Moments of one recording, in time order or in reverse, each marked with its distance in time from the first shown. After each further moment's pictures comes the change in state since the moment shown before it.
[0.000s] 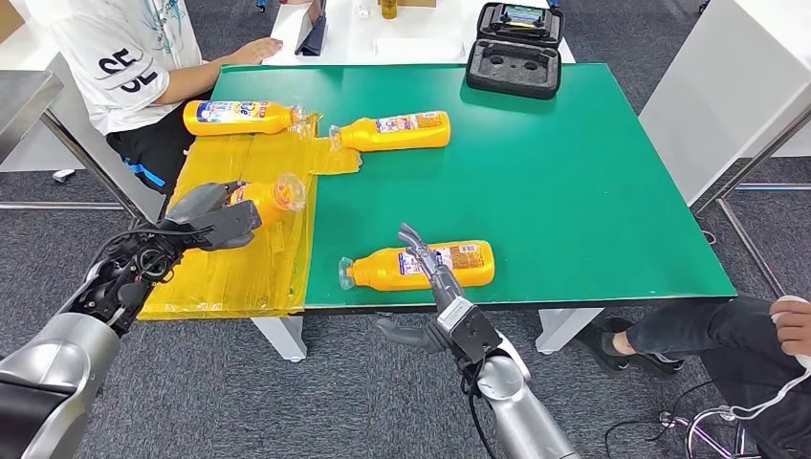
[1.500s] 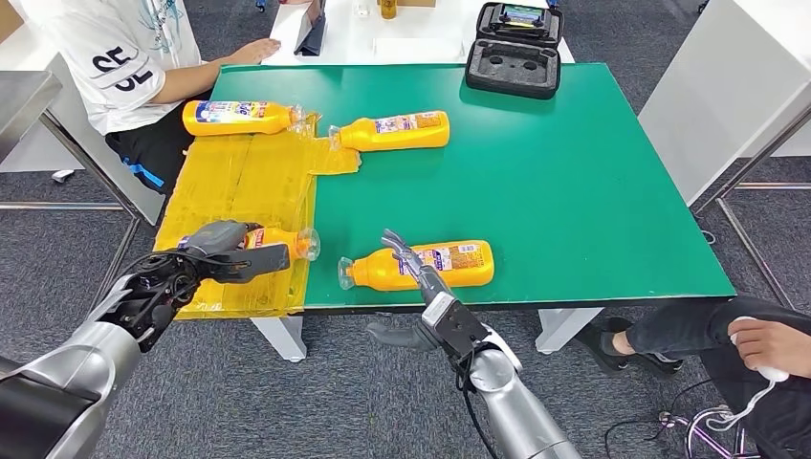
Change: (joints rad) left arm 0.010 -0.050 -0.133 0.147 -0.156 0.029 0.147; right arm -0.050 0.019 0.000 0.091 0.044 0.058 0.004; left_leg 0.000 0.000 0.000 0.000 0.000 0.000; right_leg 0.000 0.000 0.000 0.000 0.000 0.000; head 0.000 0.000
